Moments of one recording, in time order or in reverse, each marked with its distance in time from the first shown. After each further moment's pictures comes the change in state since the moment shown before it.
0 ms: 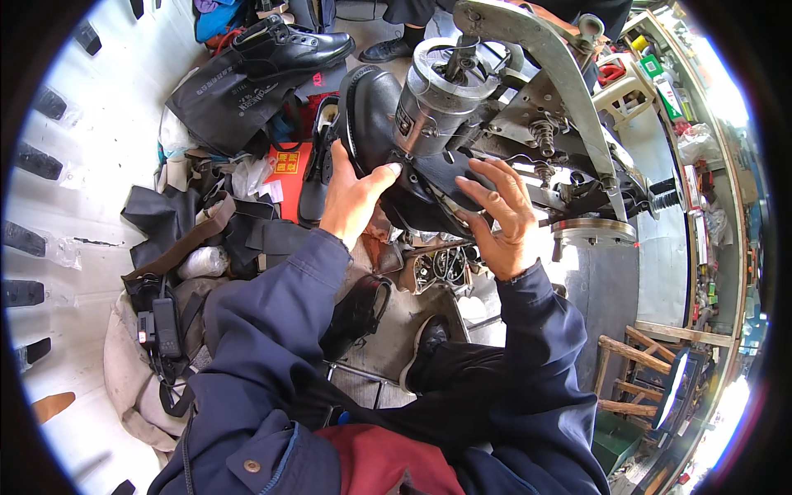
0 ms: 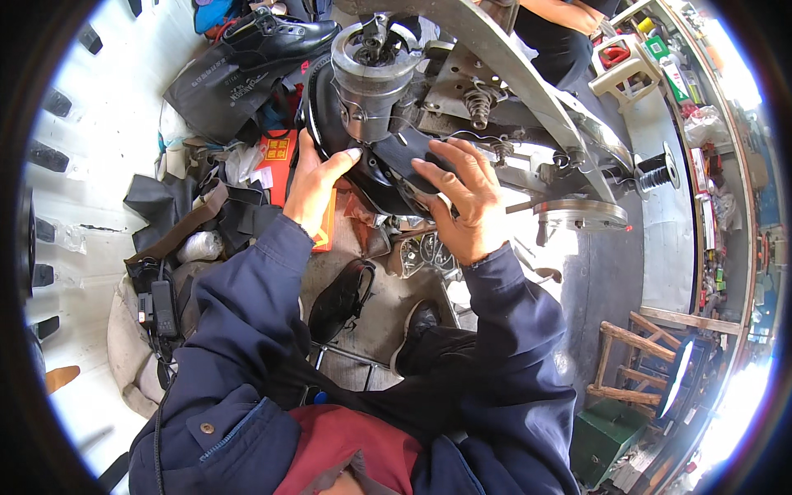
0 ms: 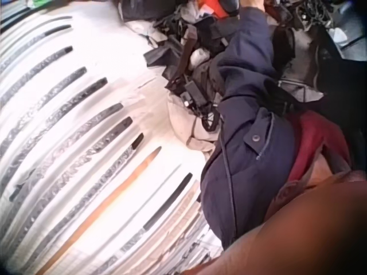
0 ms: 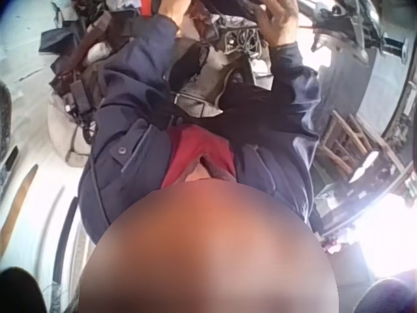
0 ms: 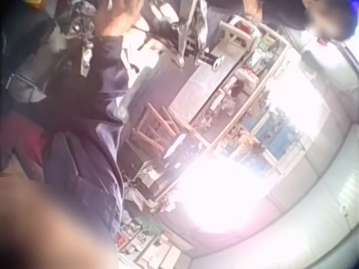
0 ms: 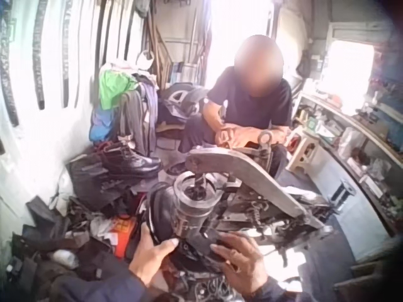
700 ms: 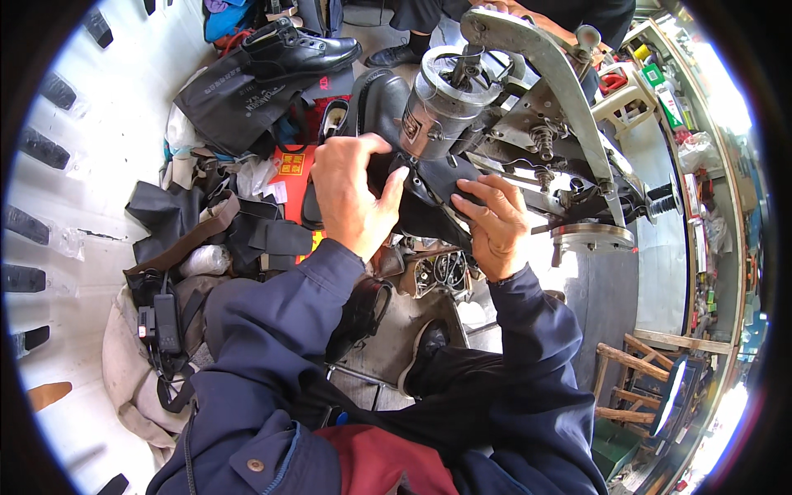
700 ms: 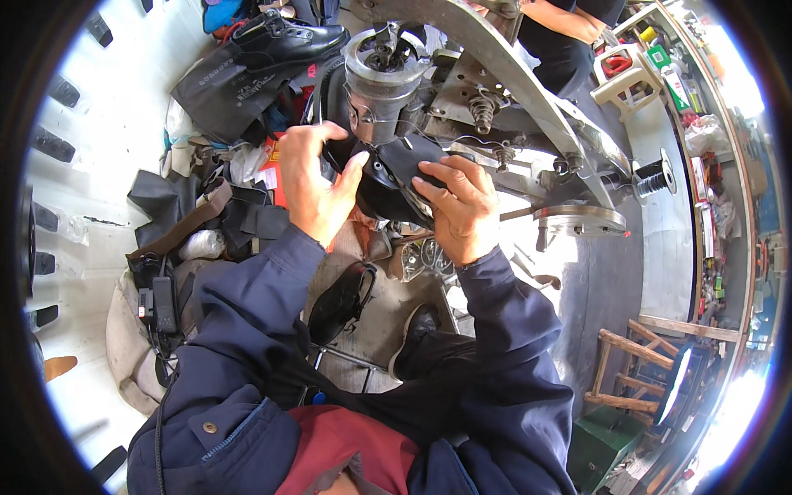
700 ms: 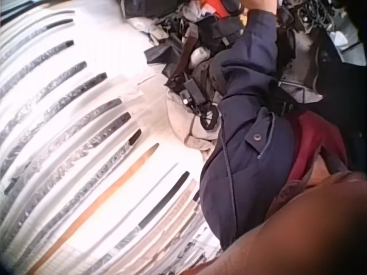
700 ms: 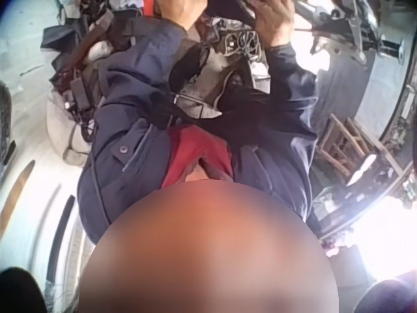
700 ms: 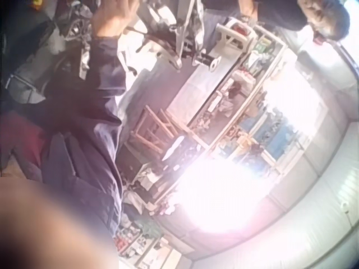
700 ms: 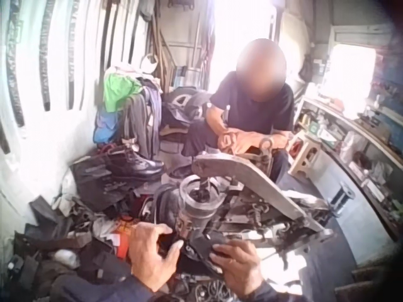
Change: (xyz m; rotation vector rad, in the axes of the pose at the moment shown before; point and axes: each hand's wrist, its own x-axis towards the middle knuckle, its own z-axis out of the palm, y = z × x) left_hand -0.014 0.026 0.008 0.834 0.236 0.795; right_hand -0.002 0.013 0.022 -0.109 0.168 -0.229
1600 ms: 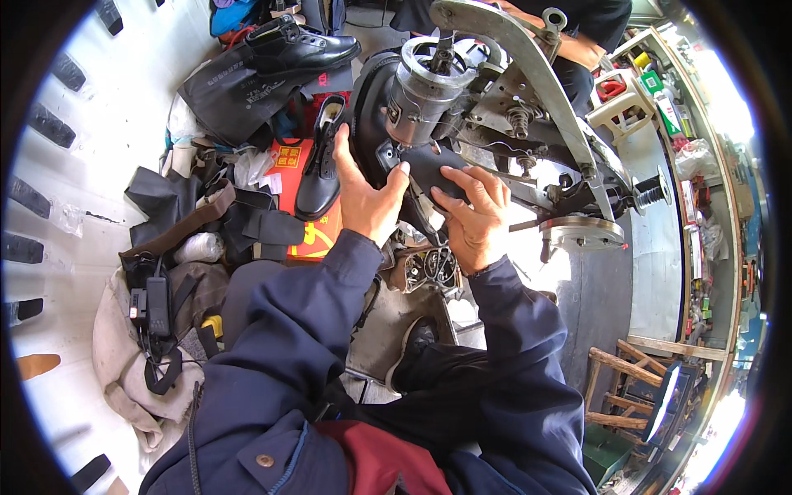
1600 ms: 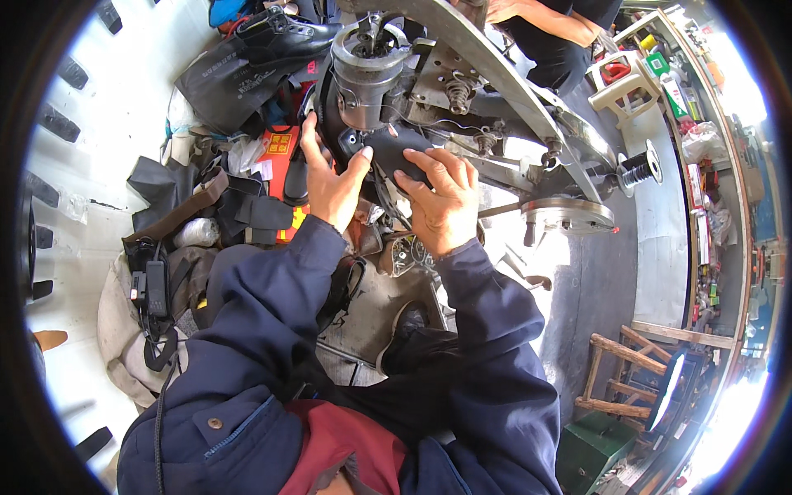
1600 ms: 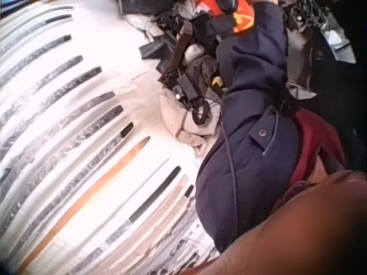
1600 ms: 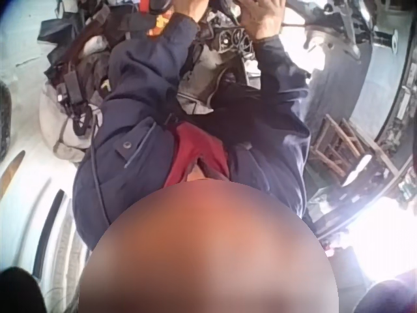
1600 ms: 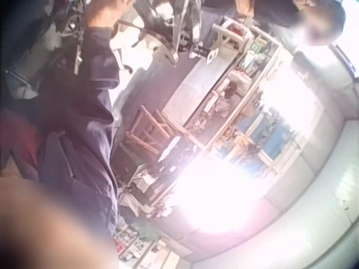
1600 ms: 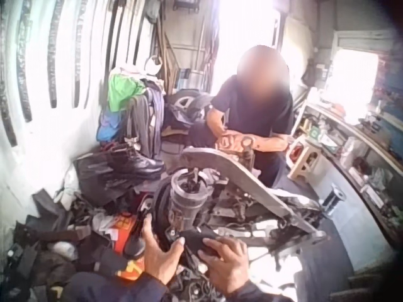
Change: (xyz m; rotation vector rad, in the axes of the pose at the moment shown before) left_hand -0.032 0.020 0.040 -0.522 0.081 -0.634; right_hand -0.007 -0.008 0.001 -0.077 -0.001 -0.019
